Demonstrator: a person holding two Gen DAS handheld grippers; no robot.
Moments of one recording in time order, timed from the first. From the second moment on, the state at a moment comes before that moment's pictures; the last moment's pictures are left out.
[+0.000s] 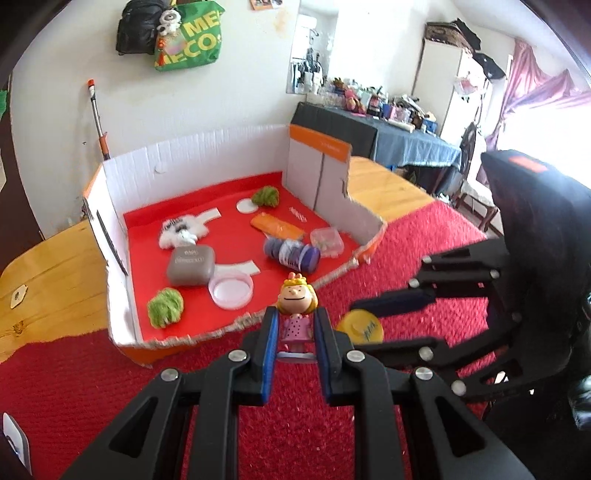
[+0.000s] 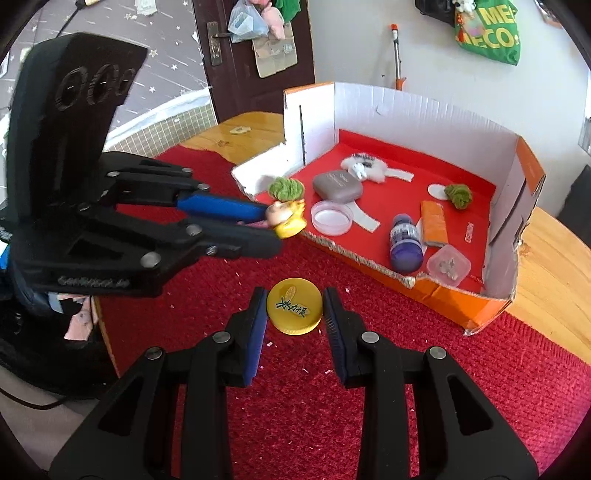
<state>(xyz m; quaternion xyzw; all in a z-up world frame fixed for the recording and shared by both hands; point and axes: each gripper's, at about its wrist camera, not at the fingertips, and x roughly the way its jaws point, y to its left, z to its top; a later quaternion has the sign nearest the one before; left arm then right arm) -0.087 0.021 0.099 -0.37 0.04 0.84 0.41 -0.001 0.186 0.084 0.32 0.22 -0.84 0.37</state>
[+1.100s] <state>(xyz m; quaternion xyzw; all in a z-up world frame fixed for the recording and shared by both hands) -0.223 0.089 0.060 -0.48 0.05 0.80 0.37 -0.202 0.146 0.128 0.46 0.13 -0.86 0.18</state>
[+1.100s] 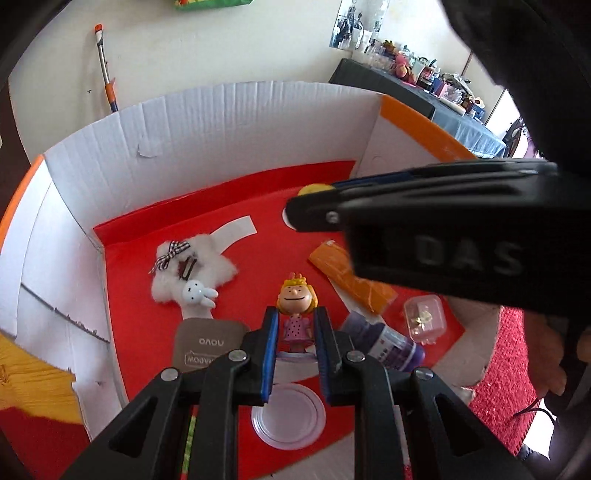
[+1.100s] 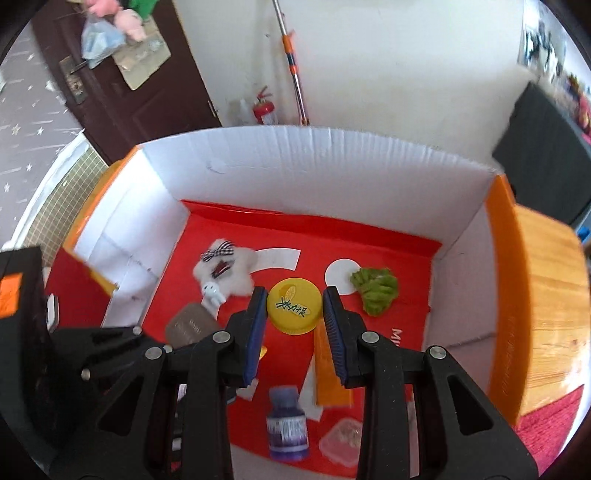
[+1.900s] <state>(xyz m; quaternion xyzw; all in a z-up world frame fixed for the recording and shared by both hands) -0.239 0.099 0.044 -0.50 0.06 0.78 0.36 -0.241 0.171 0.094 0.54 0.06 -0.83 0.15</state>
